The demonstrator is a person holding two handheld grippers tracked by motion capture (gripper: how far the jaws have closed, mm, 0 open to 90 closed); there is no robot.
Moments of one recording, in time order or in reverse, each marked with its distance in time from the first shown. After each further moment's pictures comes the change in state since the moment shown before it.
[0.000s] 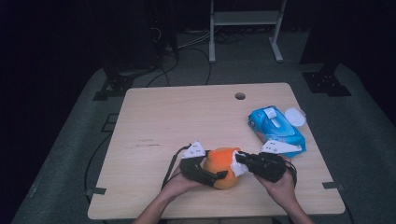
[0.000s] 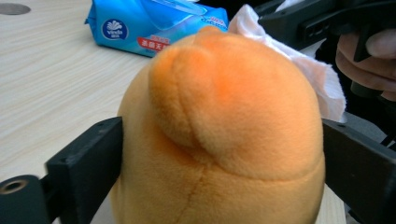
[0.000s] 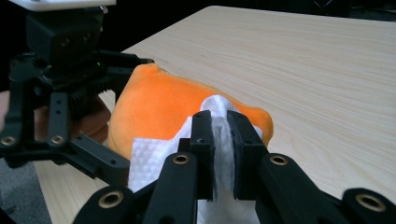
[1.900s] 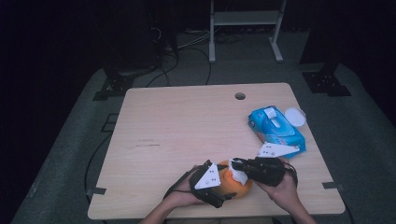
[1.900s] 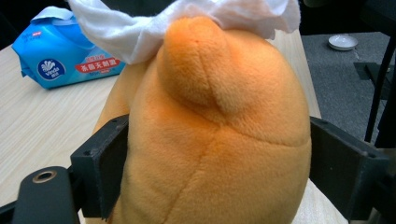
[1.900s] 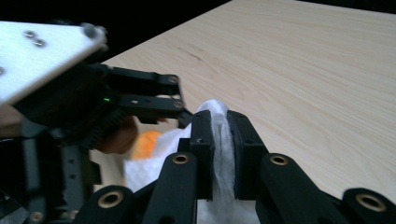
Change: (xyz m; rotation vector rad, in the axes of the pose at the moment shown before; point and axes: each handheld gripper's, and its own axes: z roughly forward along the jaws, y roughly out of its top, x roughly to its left) left arm -0.049 -0.012 0.010 0.055 -0.037 0.409; right arm 0.014 0.006 -0.007 0.063 0.114 -0.068
